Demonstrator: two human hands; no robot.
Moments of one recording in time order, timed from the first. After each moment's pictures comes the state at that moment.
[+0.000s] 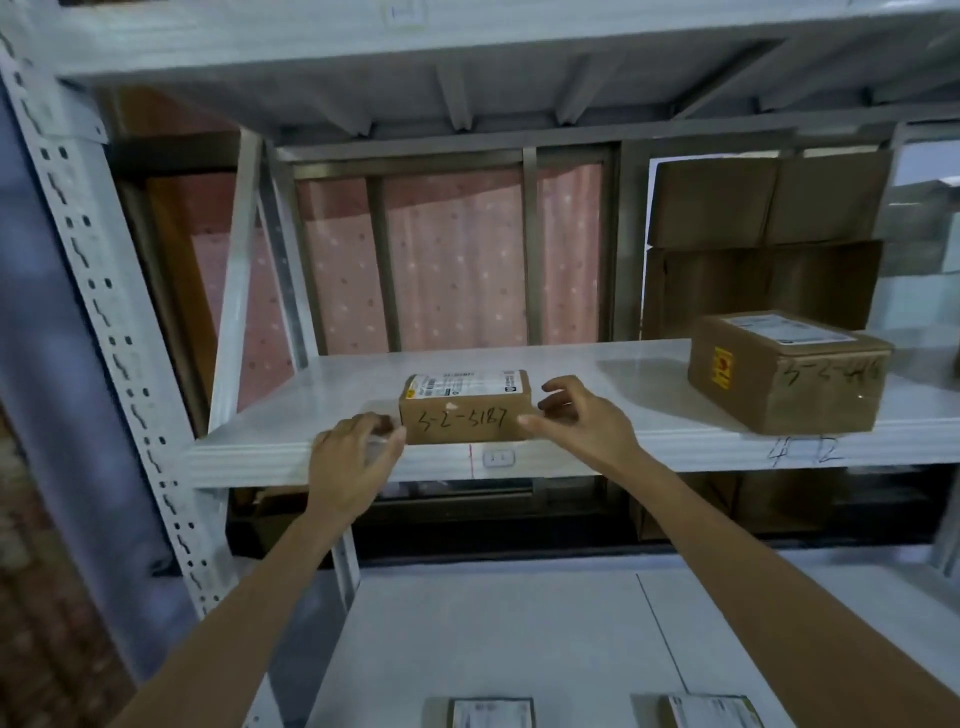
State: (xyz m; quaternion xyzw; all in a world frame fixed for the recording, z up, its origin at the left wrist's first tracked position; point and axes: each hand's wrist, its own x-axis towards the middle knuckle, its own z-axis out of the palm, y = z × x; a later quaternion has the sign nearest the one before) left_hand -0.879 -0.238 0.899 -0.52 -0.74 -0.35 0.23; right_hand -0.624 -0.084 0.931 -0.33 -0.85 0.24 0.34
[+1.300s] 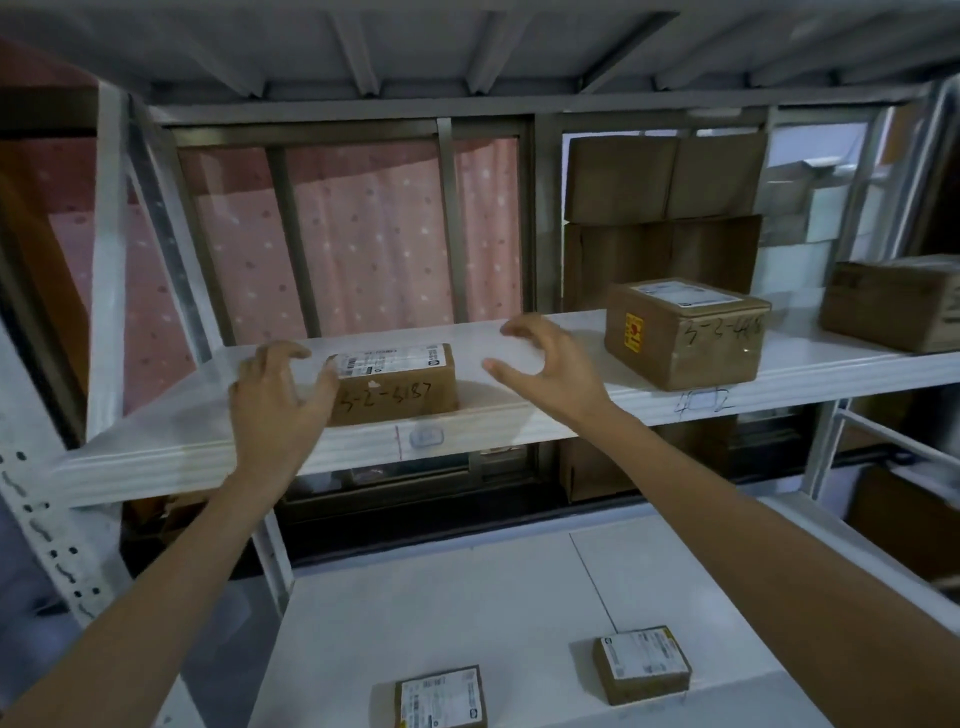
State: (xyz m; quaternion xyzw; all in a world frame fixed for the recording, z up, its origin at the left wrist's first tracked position) left_hand -0.844 -0.230 0.948 -0.49 -0.69 -0.47 0.24; right_hand -0.588 -0.087 0.955 -0.28 -0.83 0.13 0.47
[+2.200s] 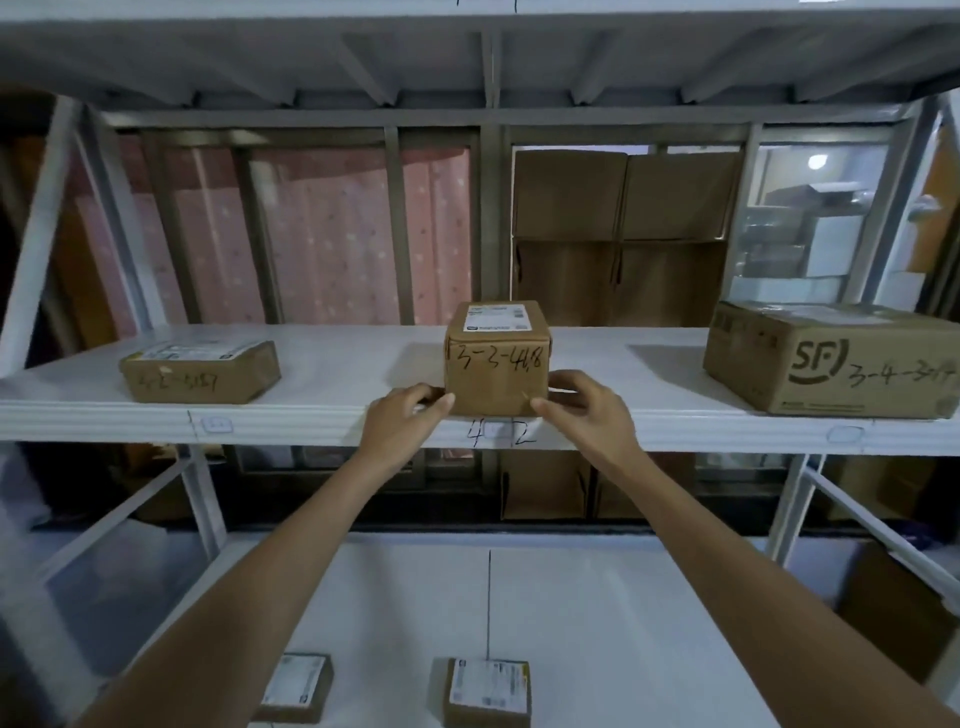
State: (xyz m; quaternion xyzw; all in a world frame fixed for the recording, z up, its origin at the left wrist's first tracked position) left_hand -0.541 -0.058 0.911 -0.53 -0.74 -0.42 -0.01; right_hand -0.321 0.061 0.911 -0.28 -0.81 0.29 0.43
